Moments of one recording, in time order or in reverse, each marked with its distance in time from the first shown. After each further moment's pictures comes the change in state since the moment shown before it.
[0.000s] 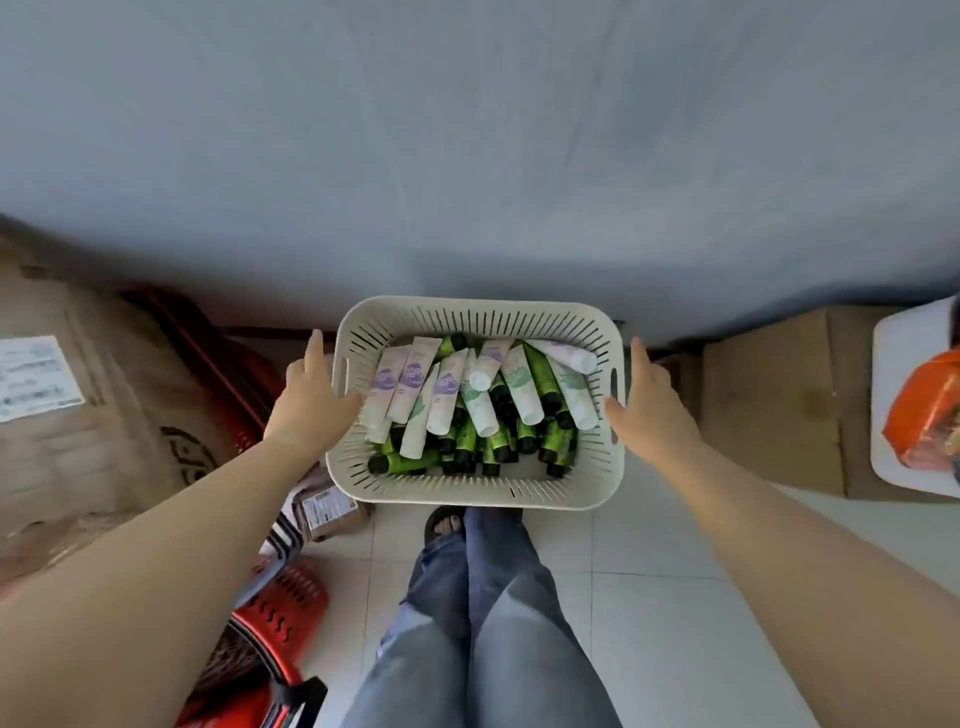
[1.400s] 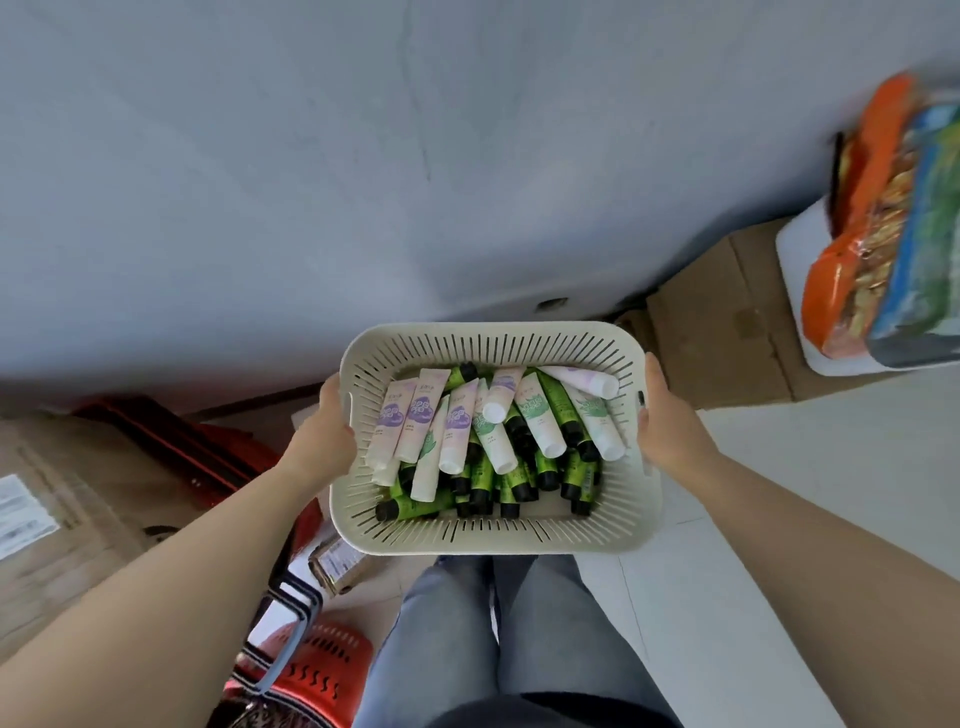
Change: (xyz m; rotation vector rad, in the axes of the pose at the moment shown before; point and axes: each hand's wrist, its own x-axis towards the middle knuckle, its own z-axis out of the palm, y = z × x) left_hand -0.009 0.058 0.009 0.143 -0.224 0.211; right_hand -0.064 0.060 -0.014 0.223 0.009 0.223
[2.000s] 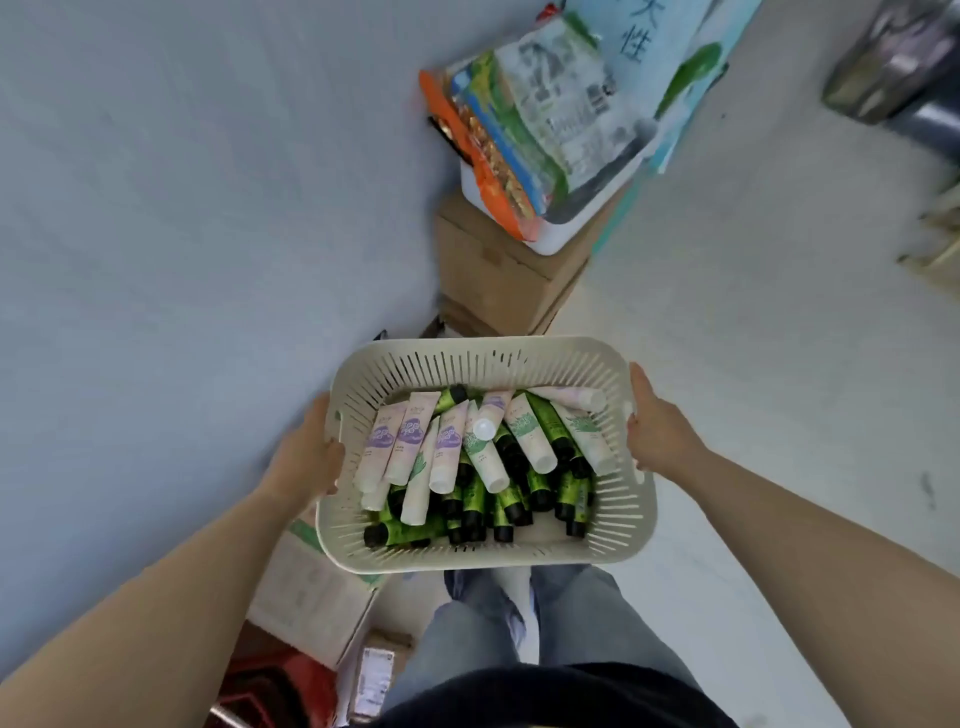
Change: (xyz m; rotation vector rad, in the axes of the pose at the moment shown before) left_hand -0.048 0.113 0.022 0.278 -0.177 0.542; right_hand -0.202 0.119 0.037 0.488 0.257 0.453
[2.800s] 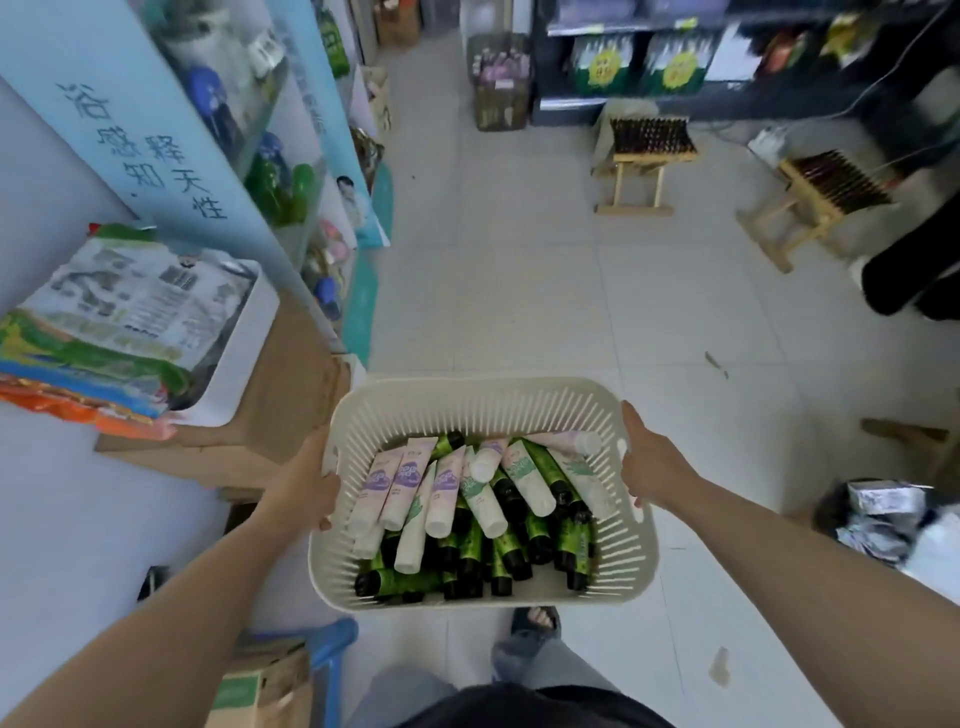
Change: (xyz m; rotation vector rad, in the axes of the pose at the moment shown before) left_hand -0.035 0.362 0.215 0.224 -0.343 0.506; right_hand -0.077 0.349 -0.149 0.419 0.236 0.425
